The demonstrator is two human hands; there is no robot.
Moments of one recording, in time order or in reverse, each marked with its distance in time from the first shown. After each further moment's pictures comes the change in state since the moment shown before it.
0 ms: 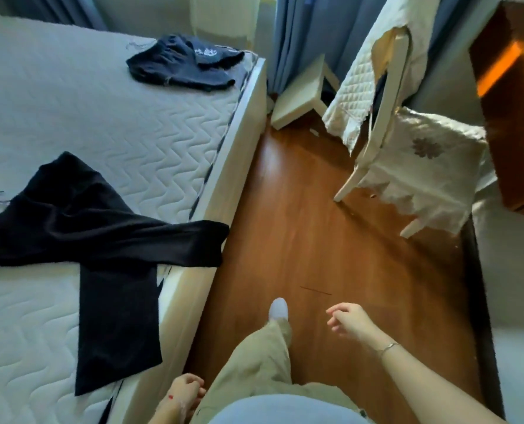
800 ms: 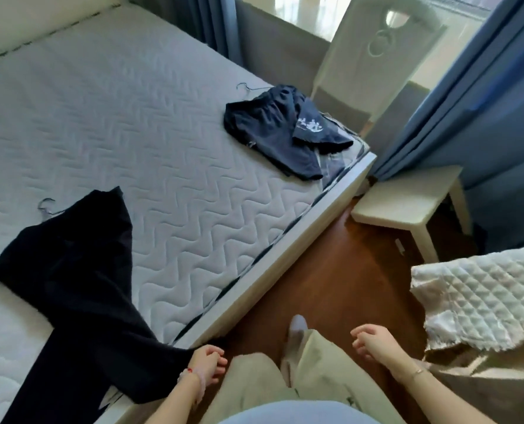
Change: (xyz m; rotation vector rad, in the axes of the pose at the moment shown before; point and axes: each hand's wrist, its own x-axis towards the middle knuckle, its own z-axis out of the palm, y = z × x) left_hand 0.055 0.476 0.026 -0.491 0.141 -0.011; right_hand 0.320 -0.448 -0.143 -0.386 -0.156 -0.152
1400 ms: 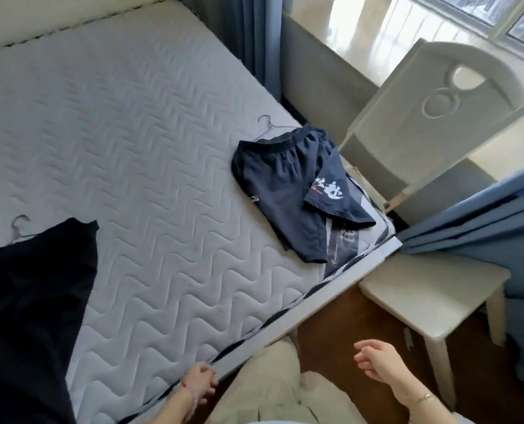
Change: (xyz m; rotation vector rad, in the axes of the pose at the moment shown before) left_hand 0.103 0.212 0.087 -0.110 0.097 -0.118; right_hand 0.193 -0.235 -0.134 -0.103 -0.088 0.017
